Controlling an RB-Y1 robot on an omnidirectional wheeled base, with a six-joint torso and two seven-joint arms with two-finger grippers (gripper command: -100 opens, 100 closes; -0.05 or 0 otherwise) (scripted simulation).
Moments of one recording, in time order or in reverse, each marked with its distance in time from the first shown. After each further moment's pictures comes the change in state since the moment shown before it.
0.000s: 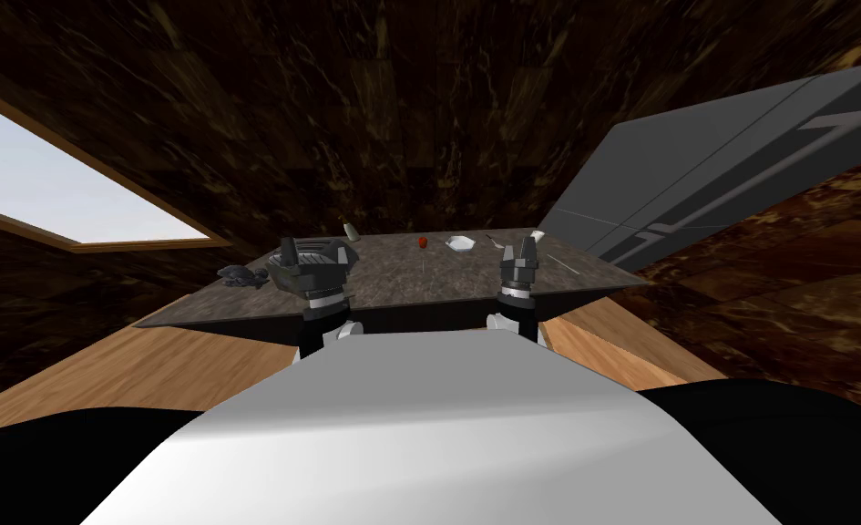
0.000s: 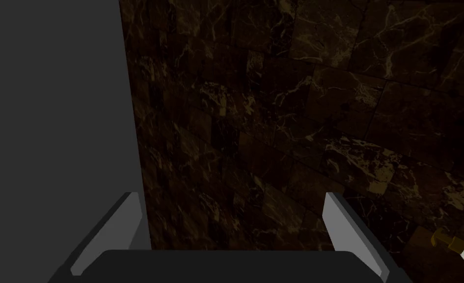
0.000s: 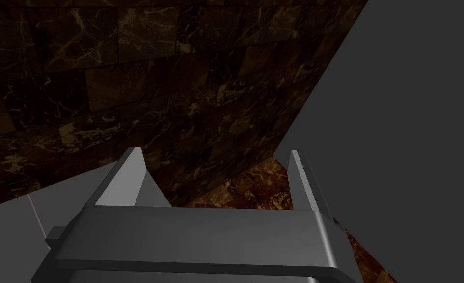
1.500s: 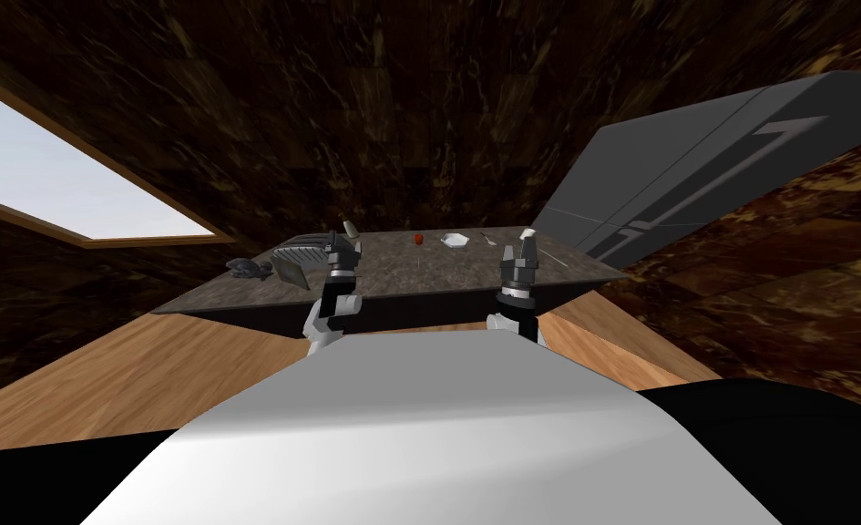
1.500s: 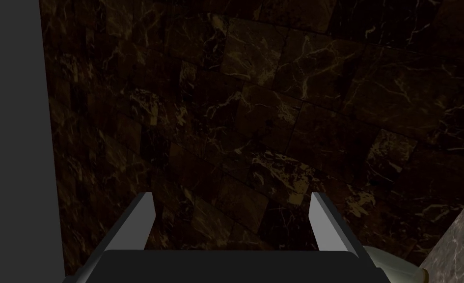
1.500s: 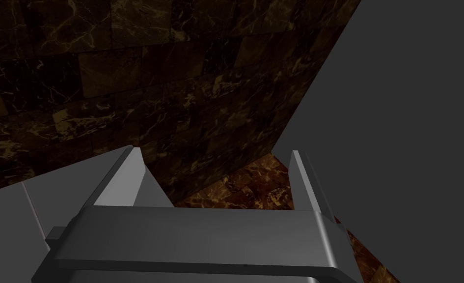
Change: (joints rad) left arm -0.397 0.192 0.131 0.396 -0.026 0.193 0.272; right arm 0.000 0.000 0.000 0.000 0.000 0.000 0.000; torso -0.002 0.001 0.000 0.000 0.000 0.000
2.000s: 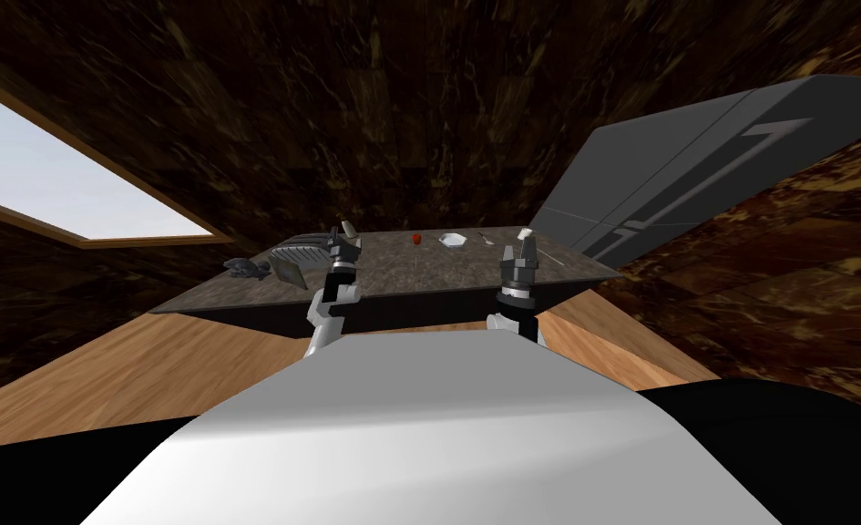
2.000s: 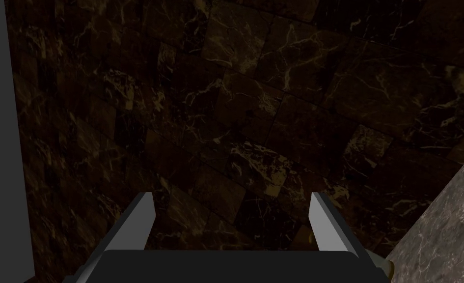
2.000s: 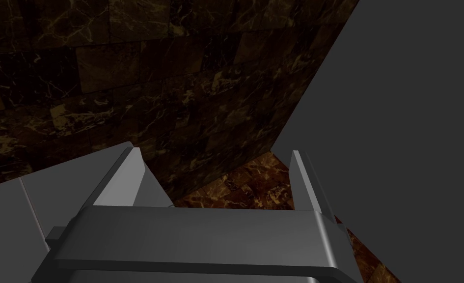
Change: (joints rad) left arm -0.141 0.032 0.046 0.138 -0.002 0.081 0.088; right arm 0.000 0.000 0.000 0.000 0.000 0.000 0.000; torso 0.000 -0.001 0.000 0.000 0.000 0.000
